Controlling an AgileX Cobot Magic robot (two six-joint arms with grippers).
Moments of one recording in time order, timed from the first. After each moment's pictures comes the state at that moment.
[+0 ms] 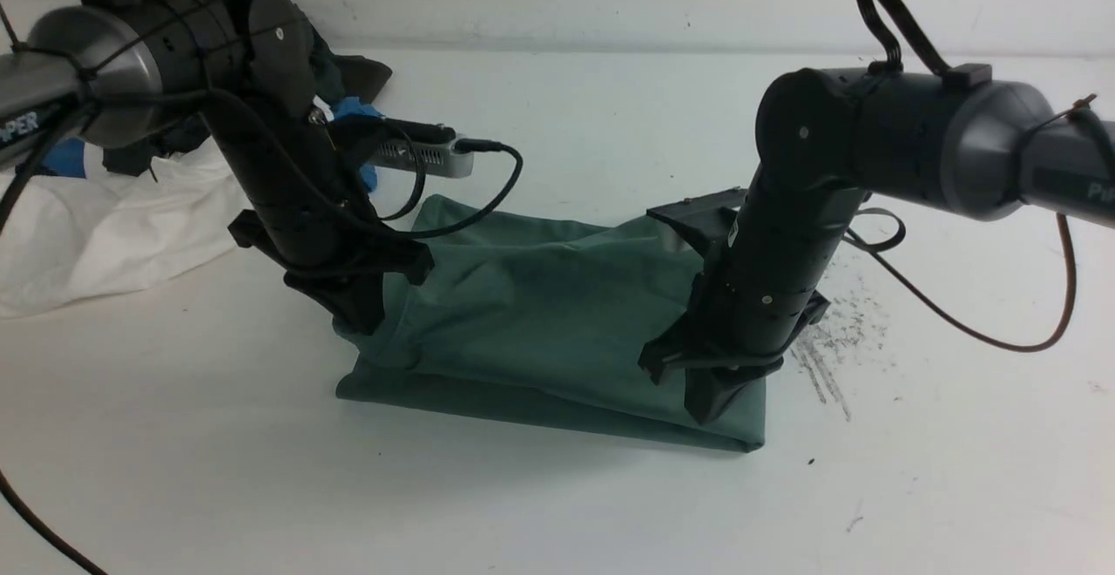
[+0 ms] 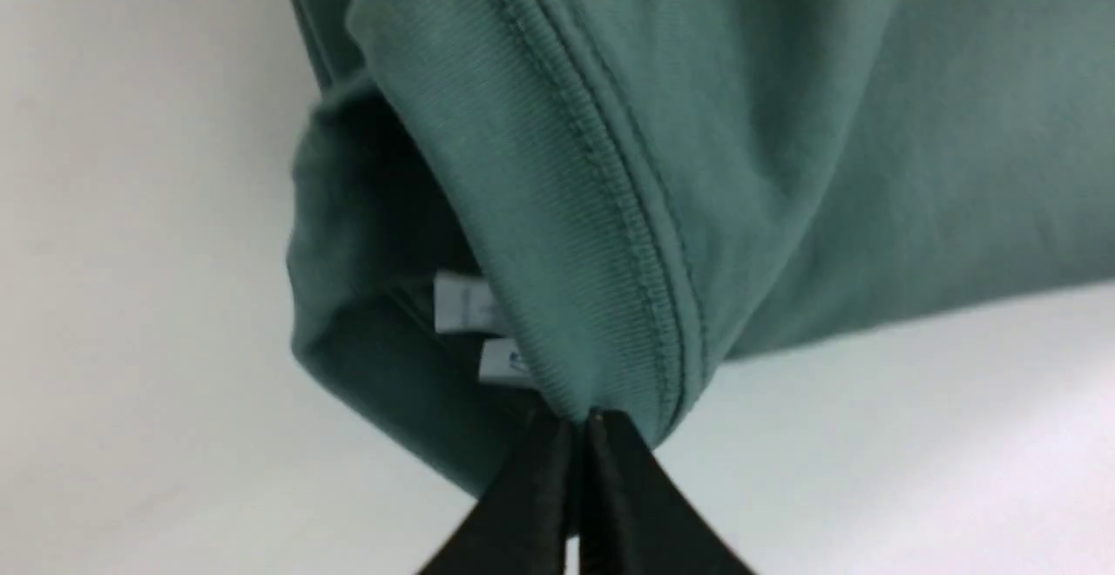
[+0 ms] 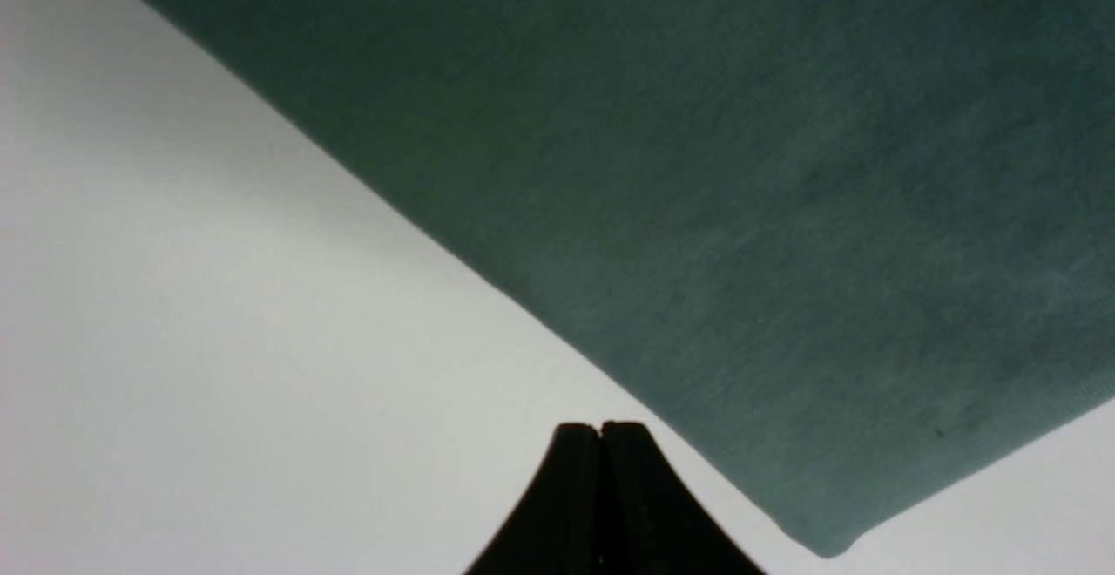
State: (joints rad) right arm 0.48 1.99 -1.53 0.25 1.21 -0.18; left arm -0.22 1.94 -1.57 -0.19 1.20 0.21
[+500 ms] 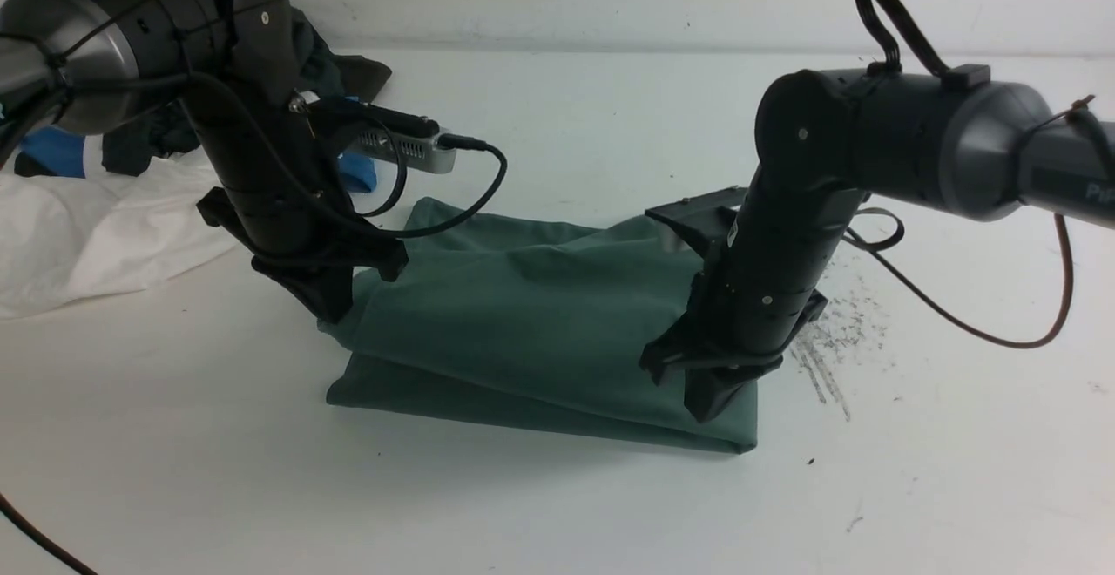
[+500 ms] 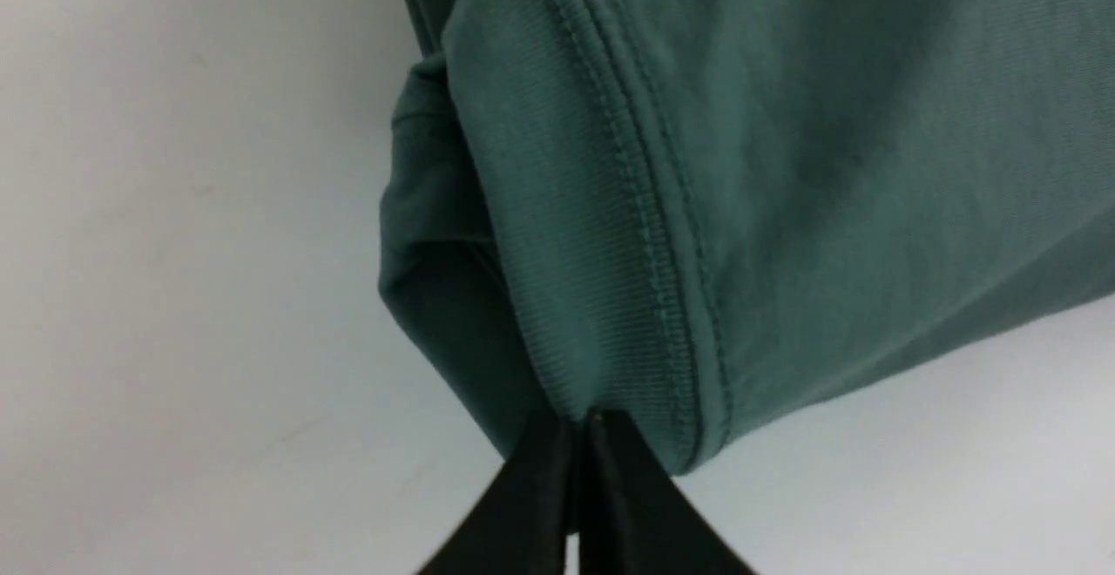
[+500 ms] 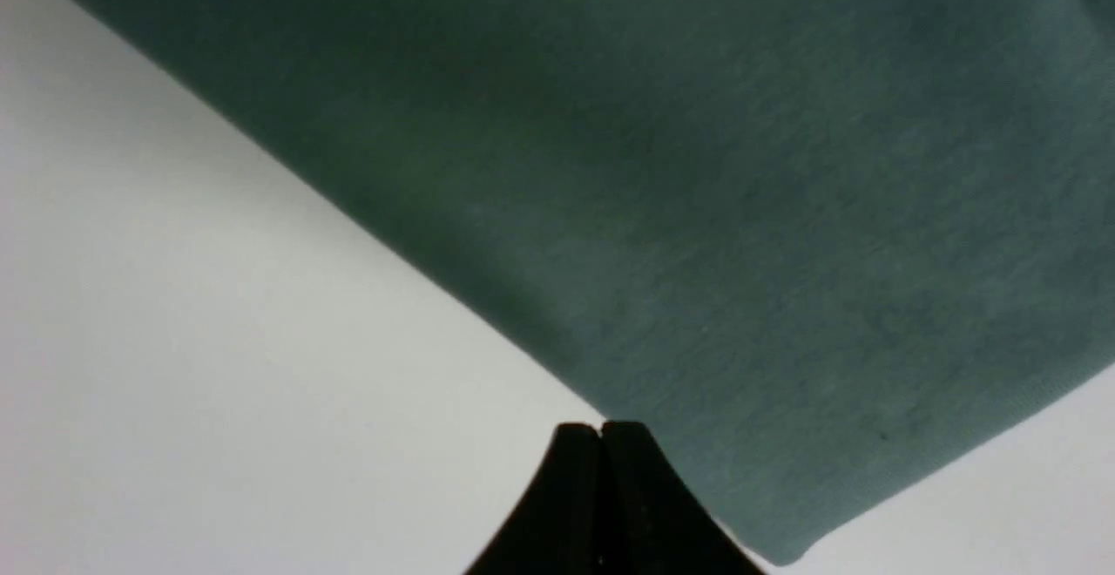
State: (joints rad) right arm 0.48 2.00 -1.53 0.25 1.19 -0.20; left arm -0.22 1.91 -1.57 -0.07 1.21 0.20
